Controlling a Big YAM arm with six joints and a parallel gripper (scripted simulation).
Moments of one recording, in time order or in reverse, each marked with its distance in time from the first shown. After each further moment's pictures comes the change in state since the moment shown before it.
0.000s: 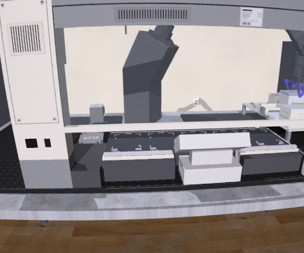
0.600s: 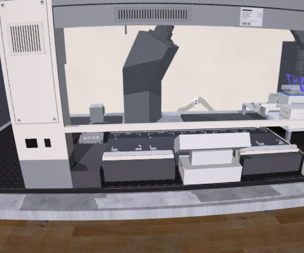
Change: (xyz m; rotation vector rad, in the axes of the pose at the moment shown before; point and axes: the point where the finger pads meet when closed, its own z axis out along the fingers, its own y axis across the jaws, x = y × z) arm -0.003 -0.006 -0.029 0.002 -0.010 0.006
